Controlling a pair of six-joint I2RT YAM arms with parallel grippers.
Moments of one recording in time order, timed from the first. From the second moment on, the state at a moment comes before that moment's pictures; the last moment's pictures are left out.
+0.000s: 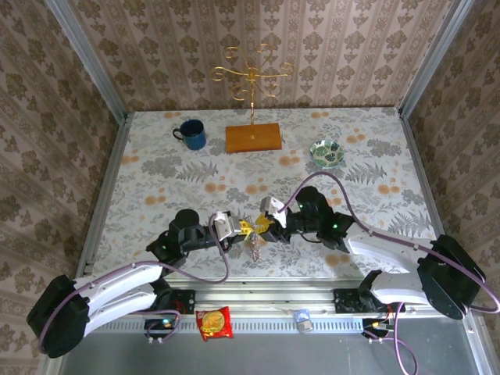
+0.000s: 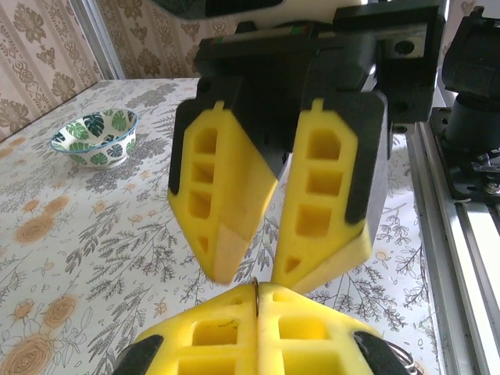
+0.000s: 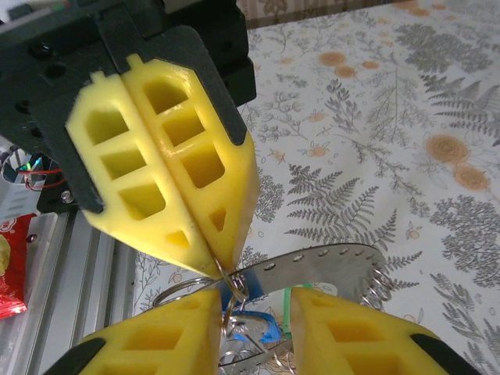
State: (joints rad) left arm -0.82 0.89 0.26 0.40 0.52 0.24; right arm 0.74 1.21 0.57 0.16 -0.55 -0.22
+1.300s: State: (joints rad) left arm -0.82 0.94 0.25 0.51 0.60 0.23; right arm 0.73 1.24 0.58 0.17 -0.65 -0.34
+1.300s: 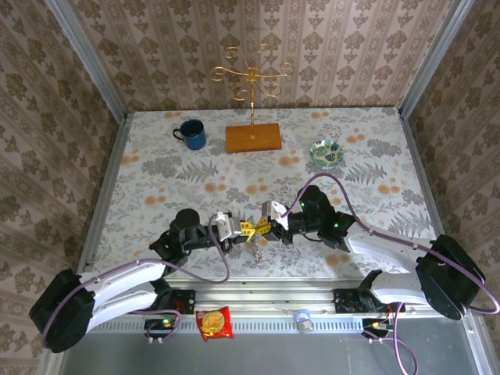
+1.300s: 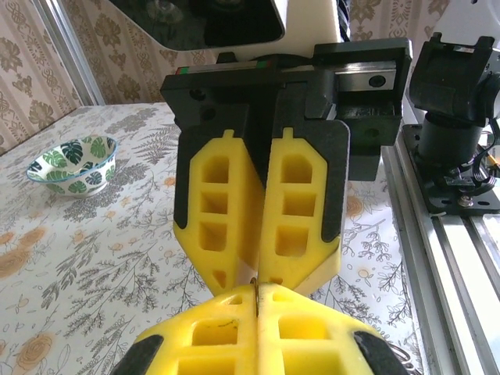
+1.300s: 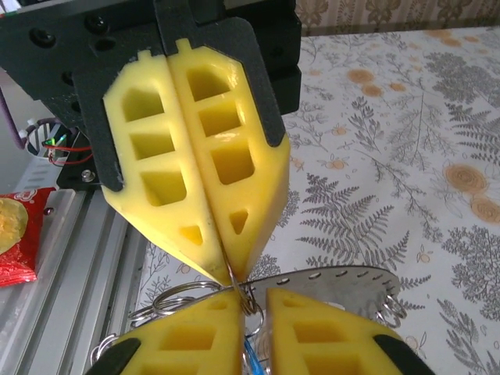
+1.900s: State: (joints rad) left arm -0.82 0.91 0.30 0.31 0.54 0.29; right arm 0.72 1.25 0.63 0.07 -0.67 -0.39
